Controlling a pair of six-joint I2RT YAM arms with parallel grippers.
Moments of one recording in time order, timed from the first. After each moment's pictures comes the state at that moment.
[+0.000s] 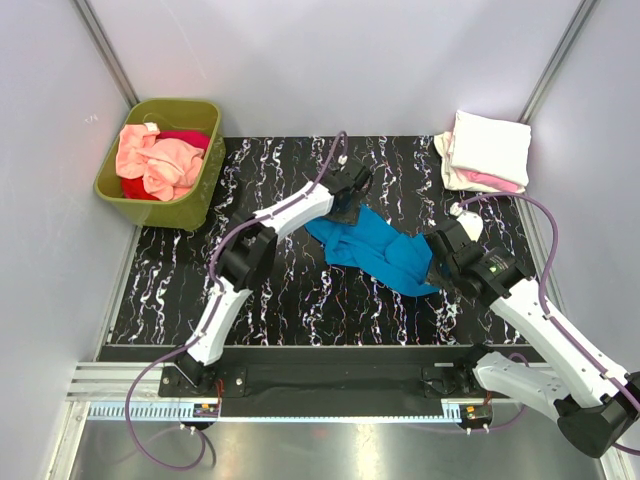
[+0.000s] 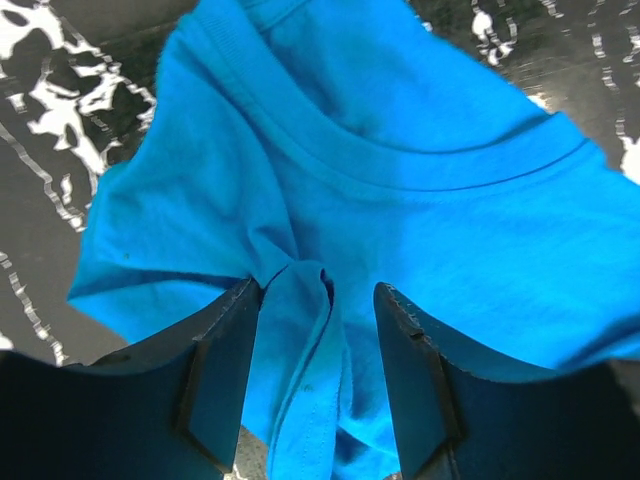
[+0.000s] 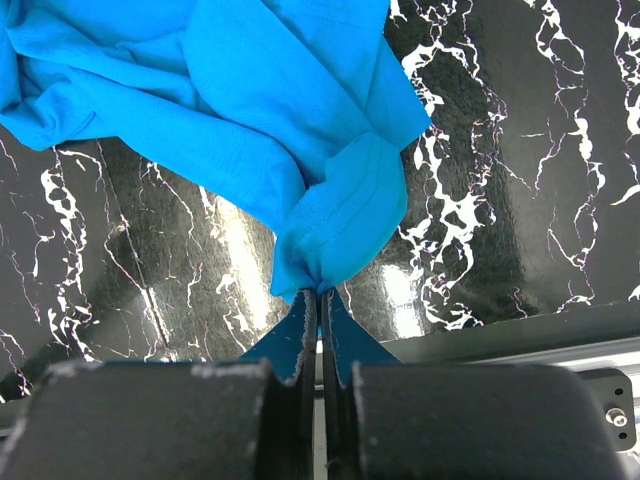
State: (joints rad) left arm -0.70 2.36 2.05 -0.77 -0.22 -0.42; right arm 0.60 0.95 1.00 -1.06 0.39 0.76
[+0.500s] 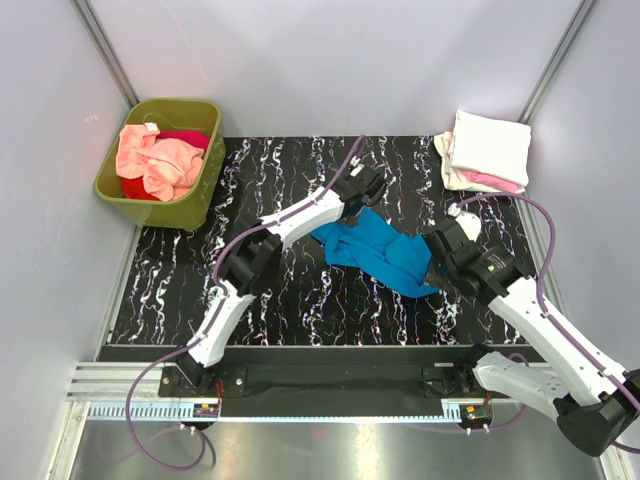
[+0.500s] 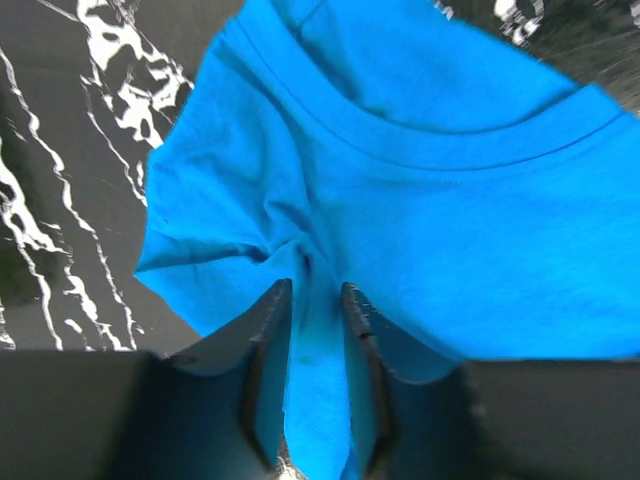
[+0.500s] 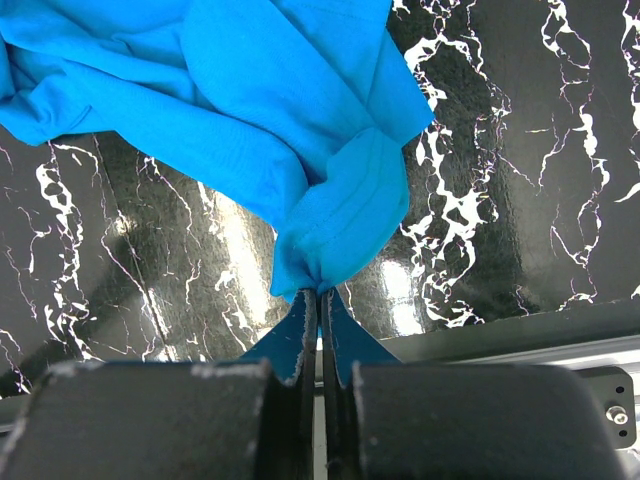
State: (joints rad) left arm -0.77 2.36 2.07 -0.83 -0.43 -0.35; right arm 0.60 0.96 1.00 -1.06 0.38 0.76
